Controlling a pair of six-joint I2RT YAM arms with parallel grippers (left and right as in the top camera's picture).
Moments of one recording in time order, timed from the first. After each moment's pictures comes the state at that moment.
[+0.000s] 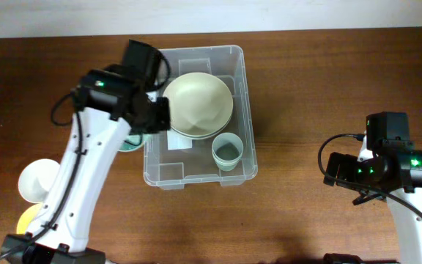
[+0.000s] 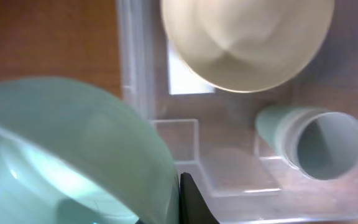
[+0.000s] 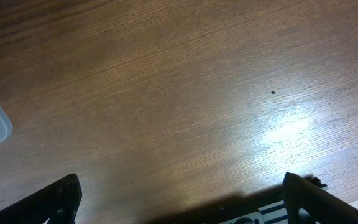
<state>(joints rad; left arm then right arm) -0.36 1.65 1.78 -1.41 -0.05 -0.40 -0.11 1.14 1.14 -1.36 0.07 0.24</state>
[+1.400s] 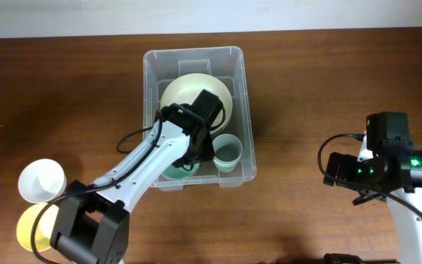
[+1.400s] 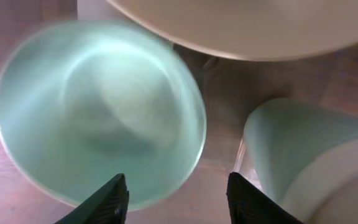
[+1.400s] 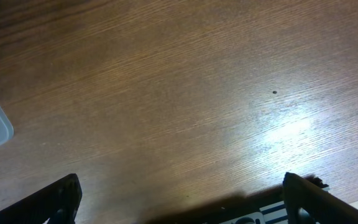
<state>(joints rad) -0.57 1.79 1.40 -1.07 -0.05 -0.75 -0.11 1.14 1.14 -1.36 0.07 0.24</state>
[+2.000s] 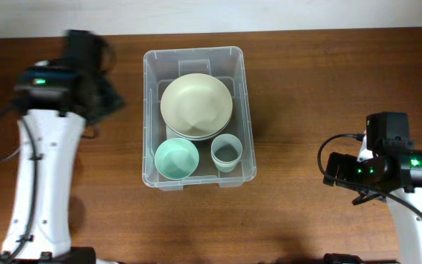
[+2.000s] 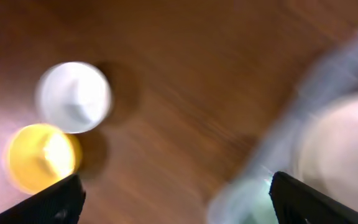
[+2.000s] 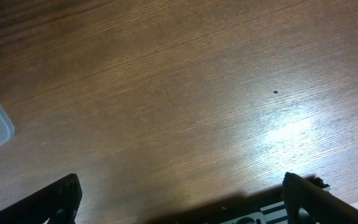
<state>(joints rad) -0.06 1.62 1.88 -1.51 -0.33 -0.68 -0.11 1.14 1.14 -1.36 0.06 0.24</state>
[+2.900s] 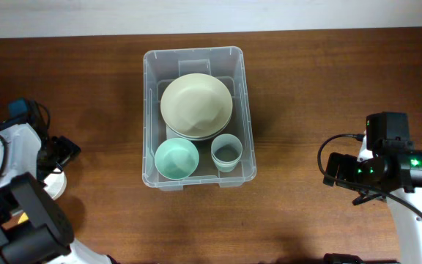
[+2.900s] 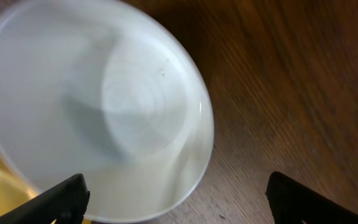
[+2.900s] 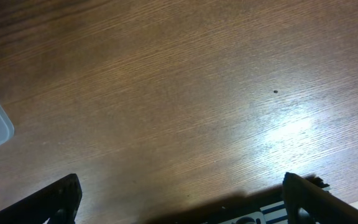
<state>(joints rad) 0.45 1.82 1.27 -0.97 -0.19 -0.46 -0.11 1.14 1.14 -1.36 0.06 0.24</state>
